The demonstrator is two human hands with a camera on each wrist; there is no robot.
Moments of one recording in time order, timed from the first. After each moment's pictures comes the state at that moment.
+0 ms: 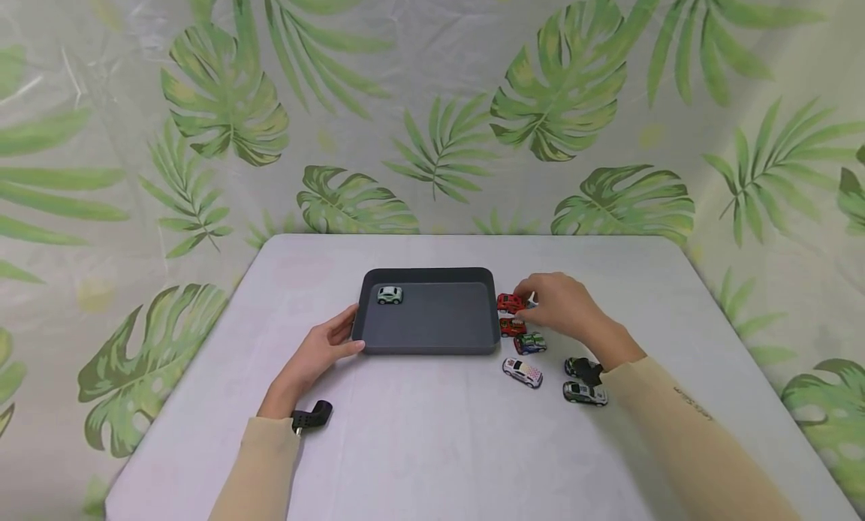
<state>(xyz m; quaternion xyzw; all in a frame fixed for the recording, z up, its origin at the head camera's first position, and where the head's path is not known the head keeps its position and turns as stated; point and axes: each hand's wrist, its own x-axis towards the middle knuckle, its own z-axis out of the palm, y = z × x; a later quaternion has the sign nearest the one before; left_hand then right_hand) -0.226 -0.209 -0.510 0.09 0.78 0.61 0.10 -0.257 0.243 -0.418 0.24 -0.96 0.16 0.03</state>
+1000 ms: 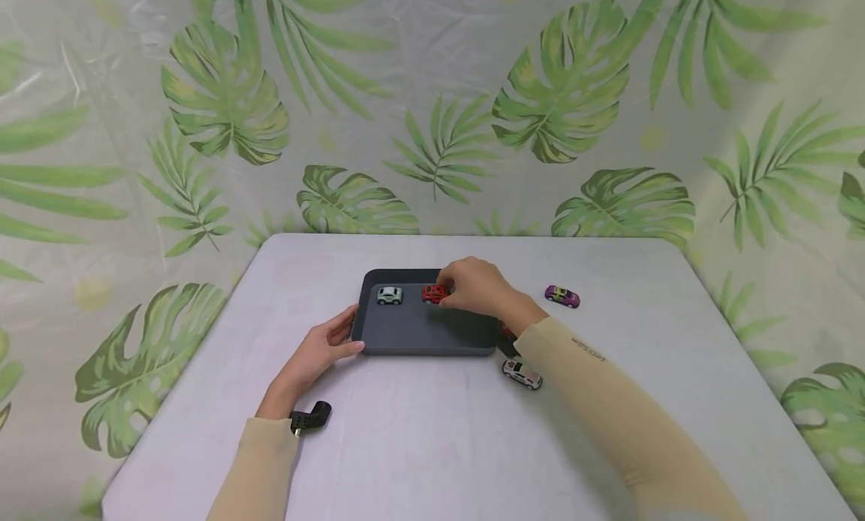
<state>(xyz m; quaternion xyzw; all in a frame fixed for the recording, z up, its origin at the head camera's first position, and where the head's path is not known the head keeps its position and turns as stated) -0.228 -0.210 -0.511 0.09 0.78 0.61 0.10 -0.302 0.122 -0.409 0.31 -0.94 0.16 -0.02</state>
